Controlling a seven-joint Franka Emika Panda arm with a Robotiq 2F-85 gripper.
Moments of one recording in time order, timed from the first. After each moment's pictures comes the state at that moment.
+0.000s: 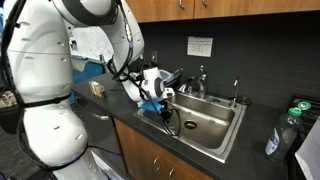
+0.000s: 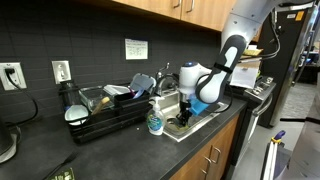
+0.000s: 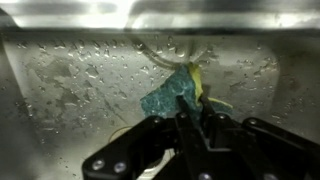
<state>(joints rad) -0.14 0.23 -0.02 -2.53 -0.65 2.83 0.56</state>
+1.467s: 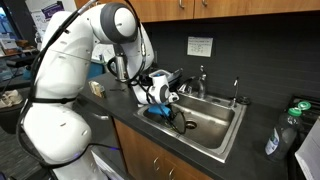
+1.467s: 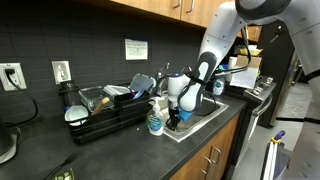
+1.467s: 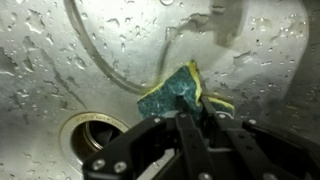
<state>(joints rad) -0.04 0.50 -0.07 -2.30 -0.45 2.87 0.32</state>
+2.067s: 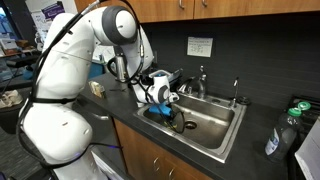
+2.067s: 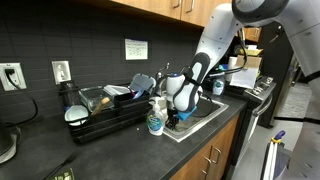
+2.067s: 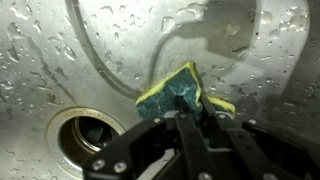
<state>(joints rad) 0.01 0.53 -0.10 -2.27 -0.29 2.87 0.16</state>
